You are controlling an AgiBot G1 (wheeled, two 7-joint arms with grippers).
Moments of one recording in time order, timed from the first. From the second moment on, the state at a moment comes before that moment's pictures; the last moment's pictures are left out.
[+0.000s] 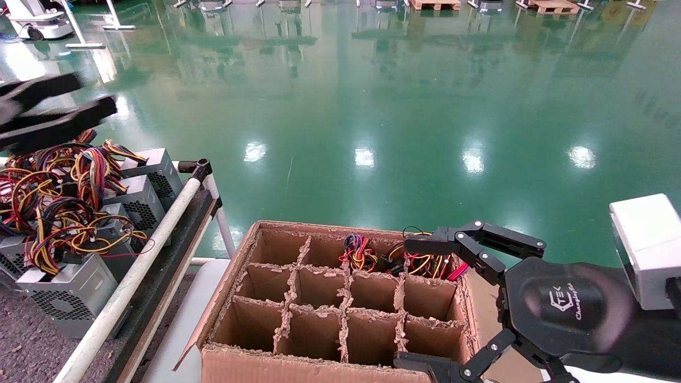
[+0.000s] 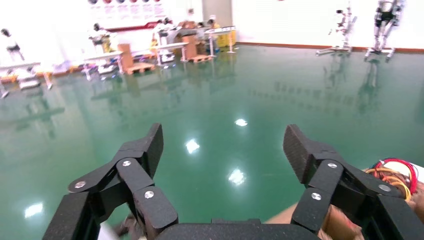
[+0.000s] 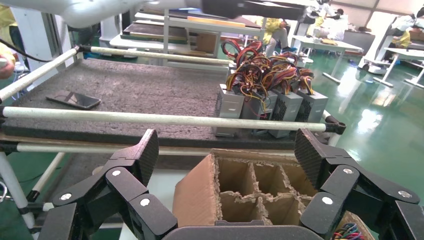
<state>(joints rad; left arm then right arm) -1.33 0.57 0.38 -0.83 0.79 1.10 -0.15 1.08 -0.60 -0.32 1.28 -0.70 -1.48 0.17</state>
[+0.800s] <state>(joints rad) -1.86 1.16 0.50 -0.23 1.05 0.77 -0.03 1.08 -0.60 -0.32 1.28 -0.70 -1.48 0.17</state>
